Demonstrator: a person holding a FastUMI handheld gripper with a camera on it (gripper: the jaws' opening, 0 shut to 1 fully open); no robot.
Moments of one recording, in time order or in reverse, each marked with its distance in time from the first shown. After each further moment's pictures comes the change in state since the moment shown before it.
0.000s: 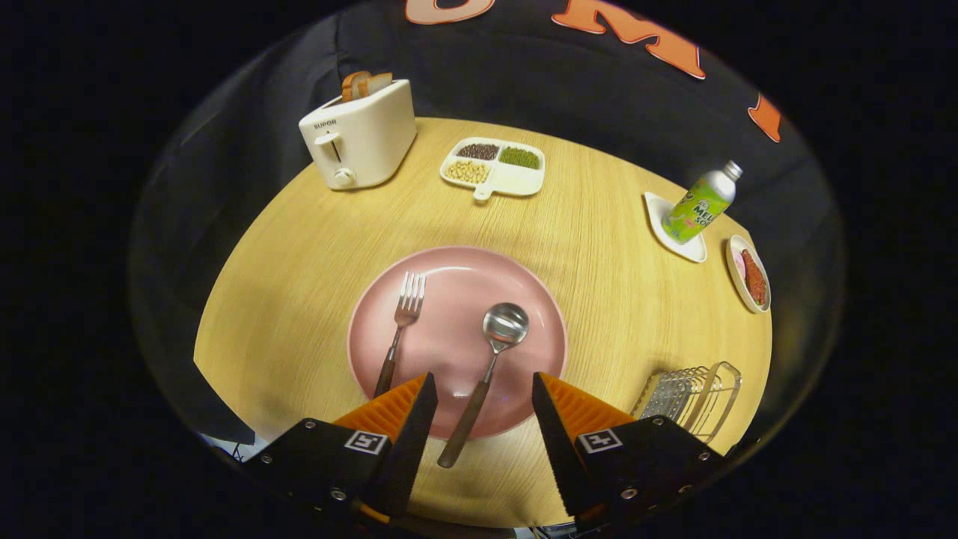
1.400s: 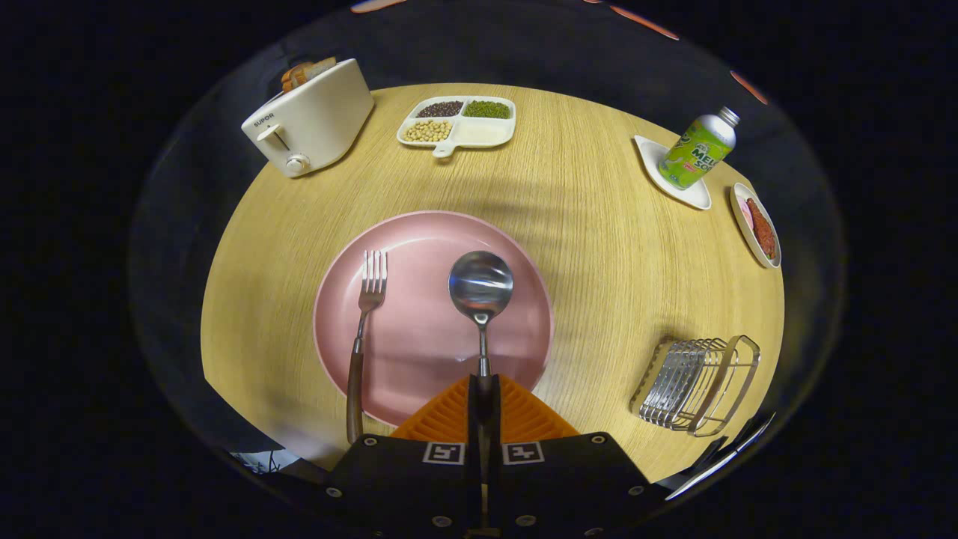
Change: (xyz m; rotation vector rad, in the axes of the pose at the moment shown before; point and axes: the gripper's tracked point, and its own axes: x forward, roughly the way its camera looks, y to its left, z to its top) arm -0.001 -0.028 -0.012 0.127 0.134 0.013
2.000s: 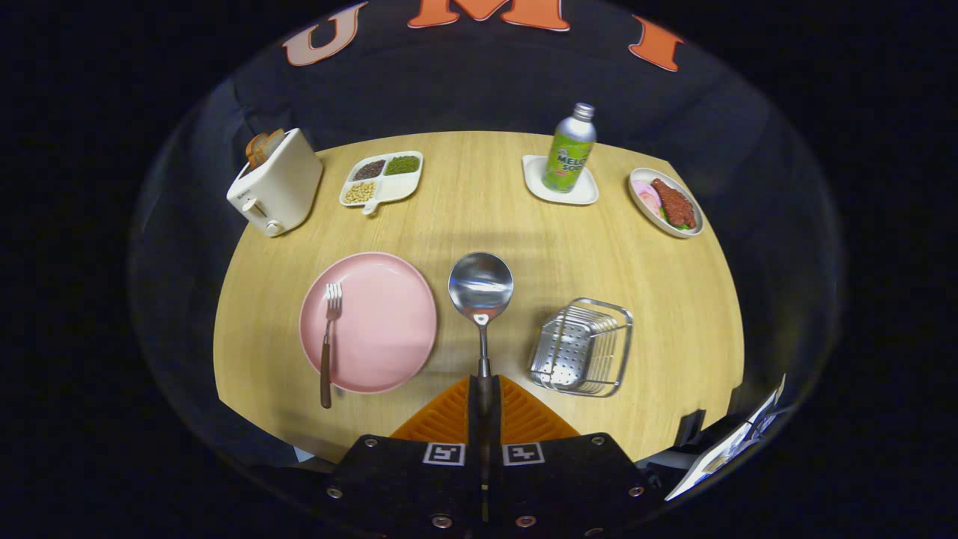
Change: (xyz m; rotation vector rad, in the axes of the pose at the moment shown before) arm -0.092 -0.113 -0.025 0.178 -0.102 -0.105
